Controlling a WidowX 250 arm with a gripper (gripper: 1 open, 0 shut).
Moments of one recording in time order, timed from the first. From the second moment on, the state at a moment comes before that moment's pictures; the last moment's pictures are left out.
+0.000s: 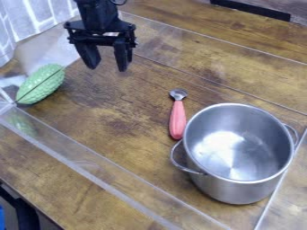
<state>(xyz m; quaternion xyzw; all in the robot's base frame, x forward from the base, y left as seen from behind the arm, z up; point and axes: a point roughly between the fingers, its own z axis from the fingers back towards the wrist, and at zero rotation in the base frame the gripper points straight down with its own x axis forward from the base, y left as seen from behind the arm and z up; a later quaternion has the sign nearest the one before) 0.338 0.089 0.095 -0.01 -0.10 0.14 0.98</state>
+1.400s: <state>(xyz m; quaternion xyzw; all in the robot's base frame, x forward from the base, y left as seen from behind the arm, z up) 0.352 0.051 0.047 0.00 -0.07 0.26 0.96</state>
